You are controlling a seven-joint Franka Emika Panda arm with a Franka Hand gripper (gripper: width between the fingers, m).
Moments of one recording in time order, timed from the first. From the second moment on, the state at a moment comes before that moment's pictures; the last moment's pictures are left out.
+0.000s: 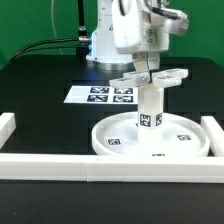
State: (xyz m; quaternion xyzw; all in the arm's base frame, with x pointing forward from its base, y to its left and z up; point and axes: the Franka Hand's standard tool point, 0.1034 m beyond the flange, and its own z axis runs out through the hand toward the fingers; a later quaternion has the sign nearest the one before) arm 0.555 0.035 0.106 -0.52 0.84 -0.01 0.16
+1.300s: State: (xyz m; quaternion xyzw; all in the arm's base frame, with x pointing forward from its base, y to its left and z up) arm 0.564 0.046 0.136 -0.70 0.70 -0.04 0.15
